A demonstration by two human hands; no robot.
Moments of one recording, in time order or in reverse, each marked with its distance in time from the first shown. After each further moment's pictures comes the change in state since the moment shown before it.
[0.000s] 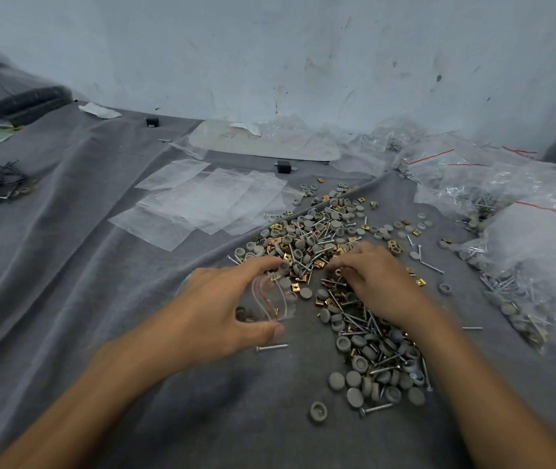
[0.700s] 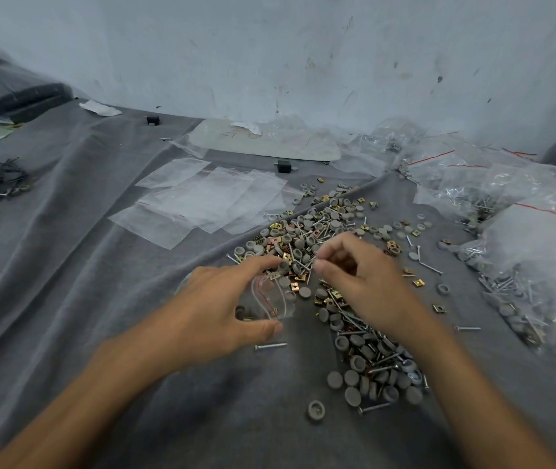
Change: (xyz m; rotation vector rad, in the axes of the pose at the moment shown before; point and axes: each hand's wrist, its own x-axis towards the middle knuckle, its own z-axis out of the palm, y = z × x) left_hand 0.000 0.000 0.002 0.036 0.018 -0.003; right_hand -0.022 -0.036 -0.003 0.550 0.181 -0.111
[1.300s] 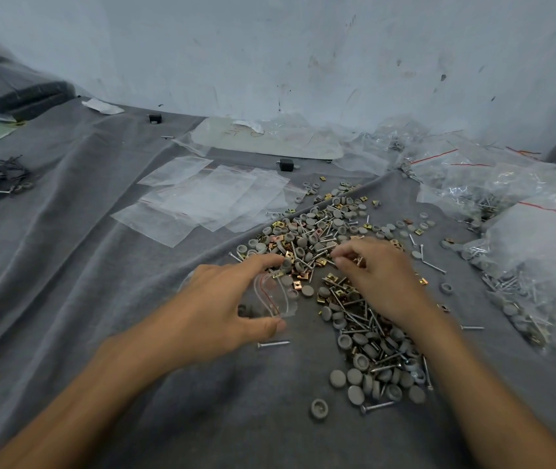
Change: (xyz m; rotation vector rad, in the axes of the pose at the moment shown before) left_hand -0.001 -0.002 0.001 -0.018 -0.025 -0.010; right_hand 0.013 0.028 -0.010 -0.361 0.033 0.073
